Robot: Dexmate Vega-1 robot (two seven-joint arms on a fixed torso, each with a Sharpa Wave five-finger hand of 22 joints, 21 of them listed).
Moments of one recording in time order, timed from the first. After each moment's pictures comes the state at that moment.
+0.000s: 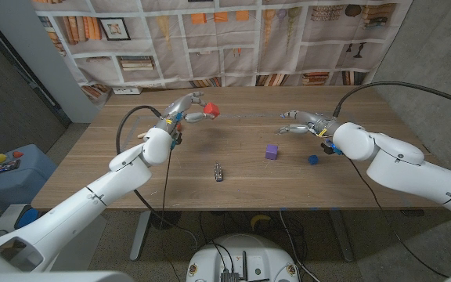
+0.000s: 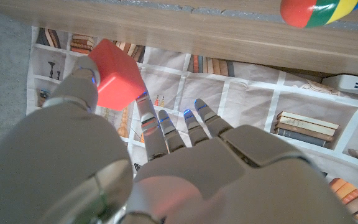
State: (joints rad) left arm 0.89 0.75 0.49 -1.88 0.25 0.24 0.30; left_hand 0.79 -0.10 0.50 -0.16 0.19 0.84 -0.07 0.34 0.19 0.24 -0.19 0.20 0.18 0.11 -0.04 0.18 0.17 0.15 -0.03 0.19 0.17; right arm -0.88 -1.10 -0.56 -2.29 -0.23 -0.65 0.17; right_hand 0.49 -0.06 0.43 -0.18 0.21 0.10 -0.07 0.20 0.20 -0.04 0.05 0.18 0.21 -0.11 0.13 0.20 0.23 0.13 0.14 0.18 0.17
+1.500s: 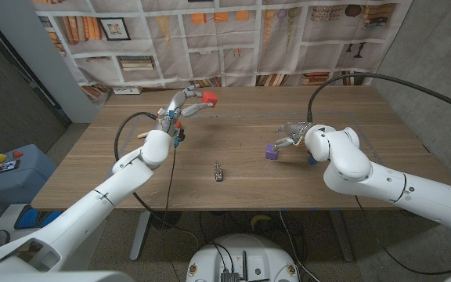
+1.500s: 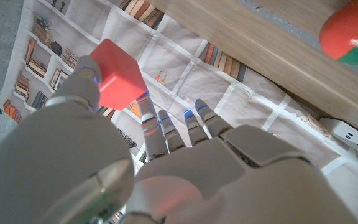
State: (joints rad) left arm 0.89 0.65 0.44 -1.74 0.02 0.00 0.39; left_hand 0.81 -0.08 0.48 -0.16 0.19 0.84 -0.06 0.33 0.19 0.24 -0.19 0.20 0.18 0.11 -0.04 0.18 0.17 0.15 -0.03 0.19 0.17; right arm -0.59 -0.93 -1.00 -2.28 -0.89 -1.00 0.73; right_hand 0.53 -0.09 0.44 -0.17 0.23 0.02 -0.07 0.21 0.22 -0.13 0.09 0.19 0.22 -0.15 0.18 0.20 0.24 0.11 0.16 0.18 0.17
